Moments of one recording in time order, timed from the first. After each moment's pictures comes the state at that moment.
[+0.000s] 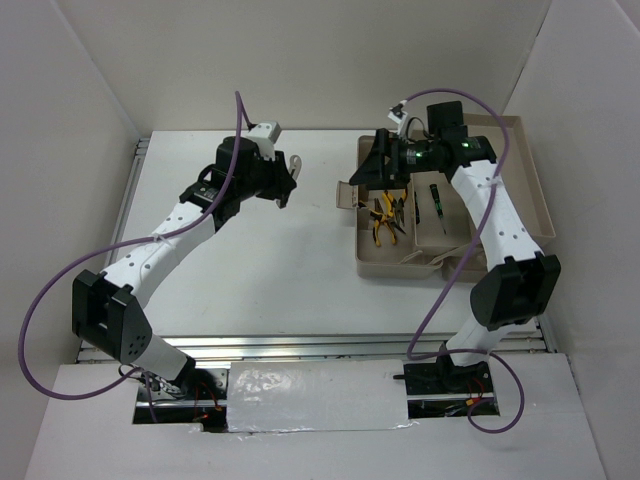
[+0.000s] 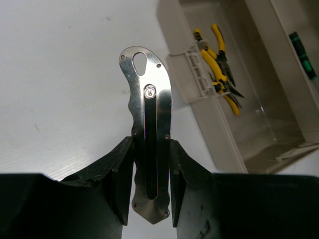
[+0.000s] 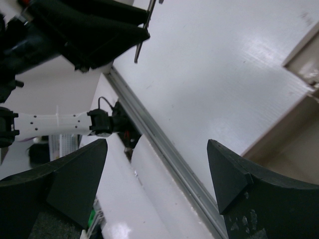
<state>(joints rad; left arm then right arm) -0.42 1.52 1.36 -0.28 0.13 -0.28 0.14 1.60 1.71 -0.86 -0.90 0.26</state>
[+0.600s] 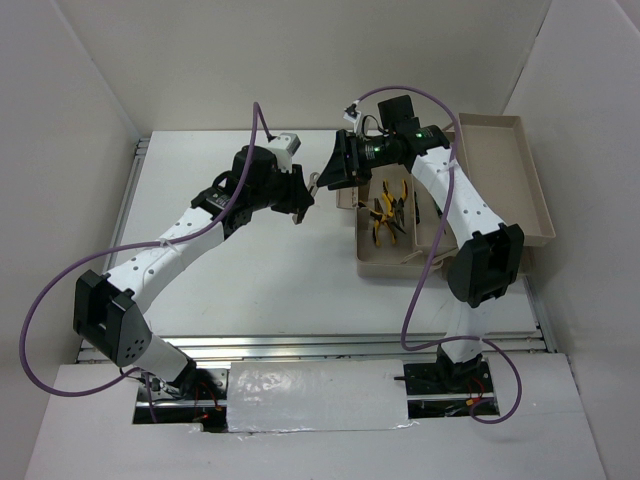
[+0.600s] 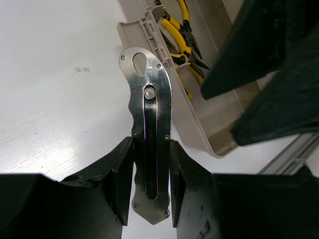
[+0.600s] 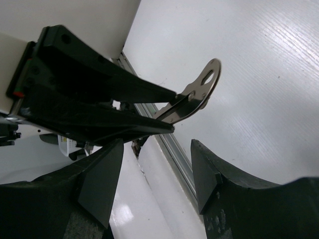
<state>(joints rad) -0.55 1.50 1.35 -0.34 0.15 -0.35 0.34 1.85 1.90 -0.82 -0.90 0.34</state>
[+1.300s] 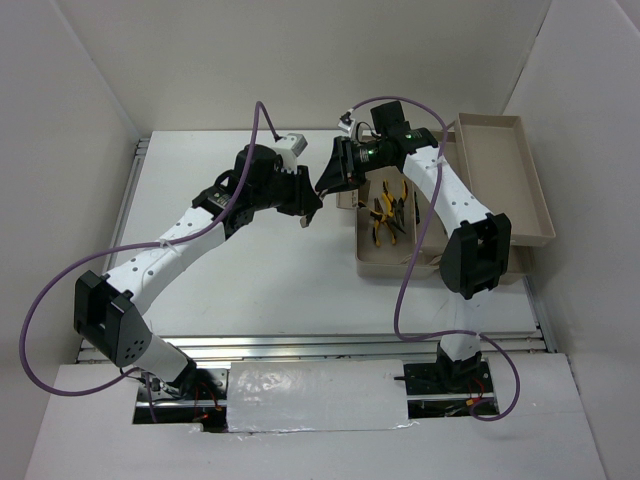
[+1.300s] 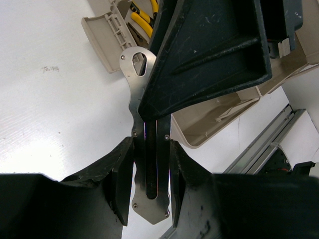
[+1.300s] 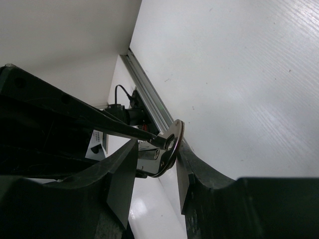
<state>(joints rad) -0.57 1.50 1.38 -0.35 0.24 -0.38 0.34 1.94 1.90 -0.80 -0.95 0.38</state>
